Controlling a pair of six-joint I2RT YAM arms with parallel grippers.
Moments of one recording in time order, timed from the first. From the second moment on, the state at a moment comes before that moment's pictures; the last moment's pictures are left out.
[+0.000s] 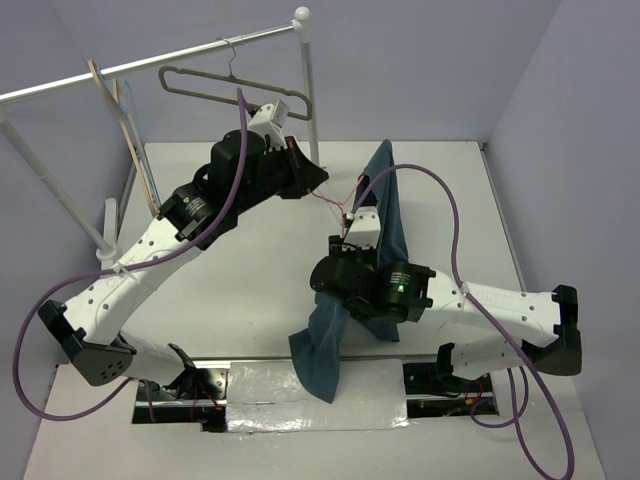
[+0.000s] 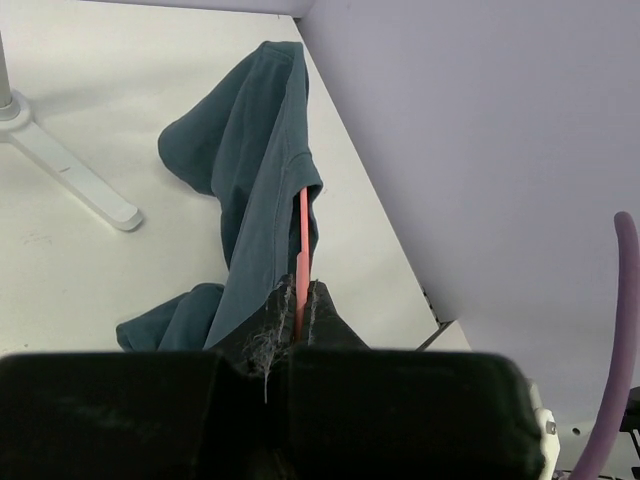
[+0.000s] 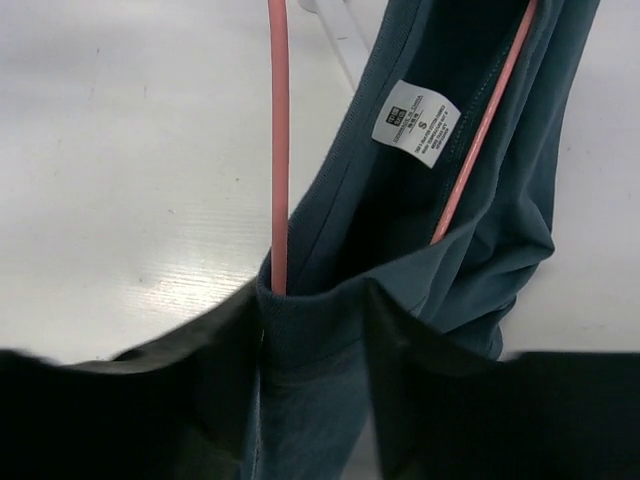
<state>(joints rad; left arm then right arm) -0.74 1.39 1.66 -0.49 -0.03 -0.66 1.29 1.25 1.22 -0.84 1.02 0.86</state>
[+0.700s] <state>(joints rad) -0.73 1.37 1.81 -0.56 0.02 -0.52 1.20 1.00 1.08 -0.72 0.74 0.54</state>
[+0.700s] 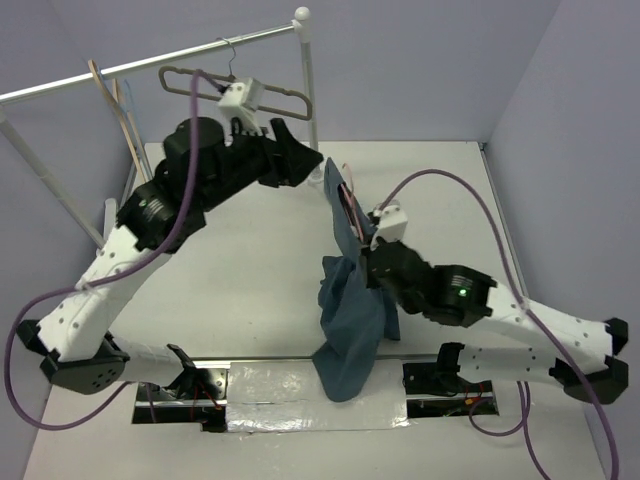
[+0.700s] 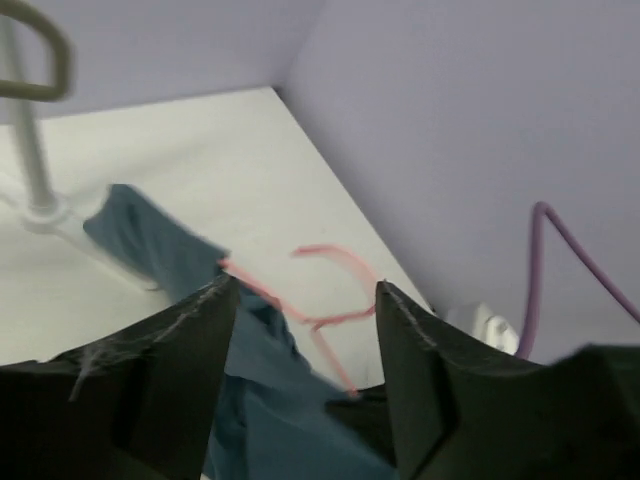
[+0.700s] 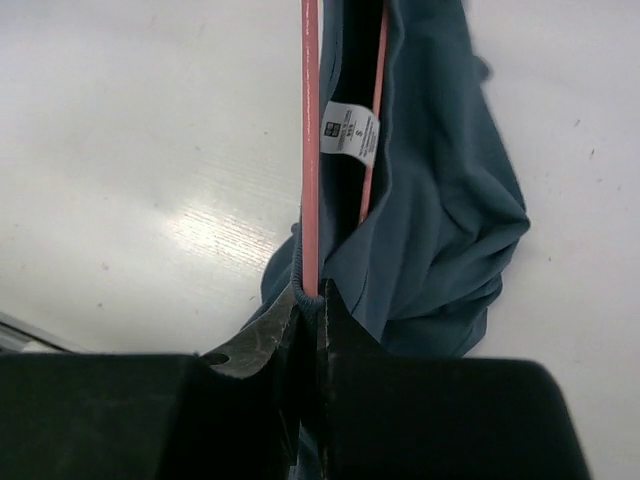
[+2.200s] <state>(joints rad) -0.72 0.78 1.19 -0.61 -0.17 -0.20 0.51 1.72 2.12 -0.91 -0.14 -0.04</state>
